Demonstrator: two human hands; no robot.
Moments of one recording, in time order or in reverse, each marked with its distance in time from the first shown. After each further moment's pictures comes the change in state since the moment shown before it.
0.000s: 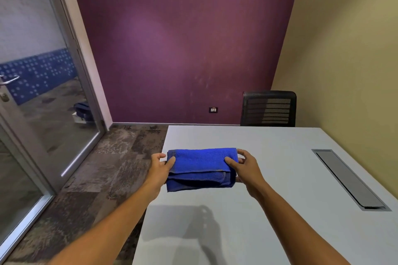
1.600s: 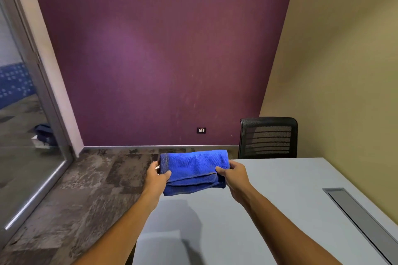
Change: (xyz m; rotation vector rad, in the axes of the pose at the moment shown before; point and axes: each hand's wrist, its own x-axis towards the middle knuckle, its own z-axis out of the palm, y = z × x) left_hand 0.256 0.075 0.041 -0.002 0.029 0.064; right_hand 0.256 -0.053 0.065 -0.001 0.153 0.037
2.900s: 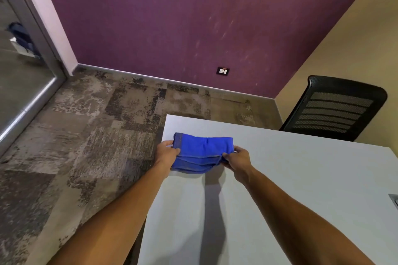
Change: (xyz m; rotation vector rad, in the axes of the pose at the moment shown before) left_hand 0.273 -0.201 0.006 -0.012 0.034 -0.468; right_hand 0.246 0.177 0.152 -0.180 0.027 0.401
